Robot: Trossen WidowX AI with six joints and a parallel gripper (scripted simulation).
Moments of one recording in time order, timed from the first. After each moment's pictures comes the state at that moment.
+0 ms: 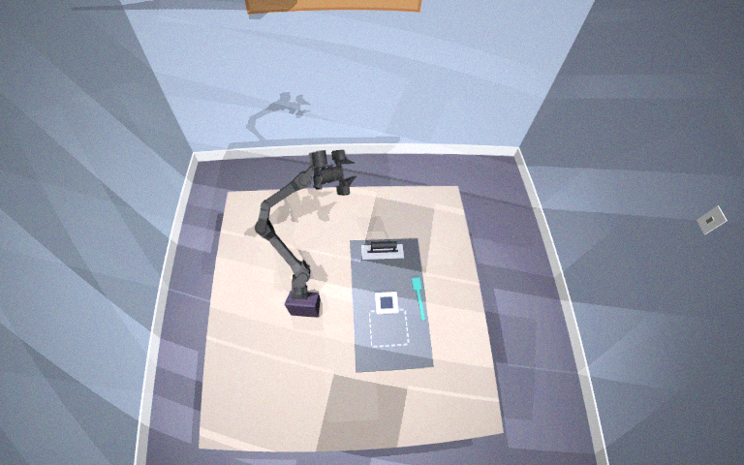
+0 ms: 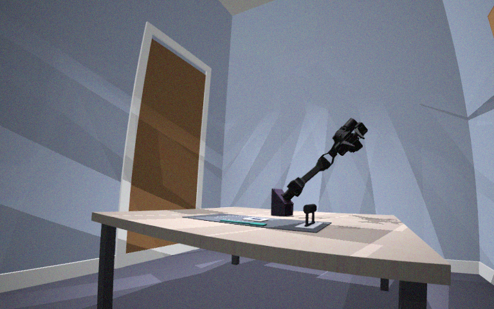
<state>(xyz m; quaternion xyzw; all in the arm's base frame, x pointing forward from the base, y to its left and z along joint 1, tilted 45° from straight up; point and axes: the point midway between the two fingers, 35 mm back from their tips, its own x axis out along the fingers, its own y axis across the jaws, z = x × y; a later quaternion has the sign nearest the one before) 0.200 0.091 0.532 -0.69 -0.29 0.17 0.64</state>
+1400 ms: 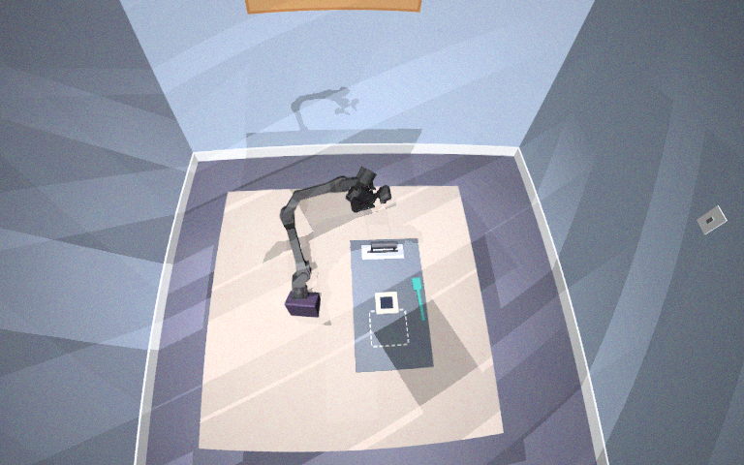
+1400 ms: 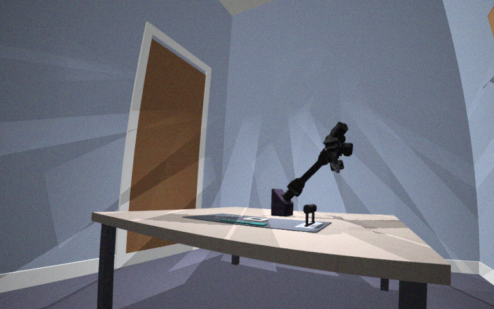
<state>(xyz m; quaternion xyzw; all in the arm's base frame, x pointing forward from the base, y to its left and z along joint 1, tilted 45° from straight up) 0.325 0.106 0.402 -0.30 0.07 0.41 0.86</state>
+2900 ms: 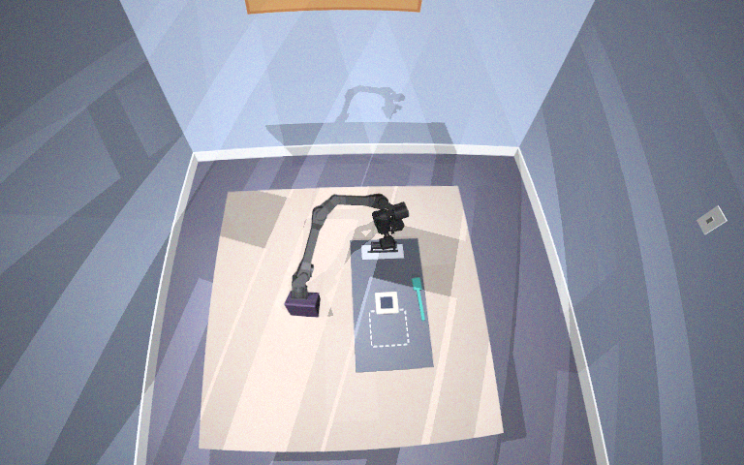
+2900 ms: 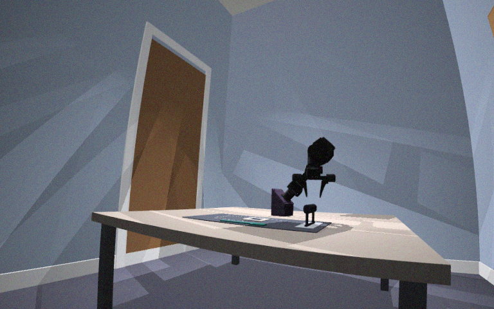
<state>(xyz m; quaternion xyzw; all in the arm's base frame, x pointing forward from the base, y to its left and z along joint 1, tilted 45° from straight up) 0.372 0.120 0.255 0.23 0.56 0.30 0.74</state>
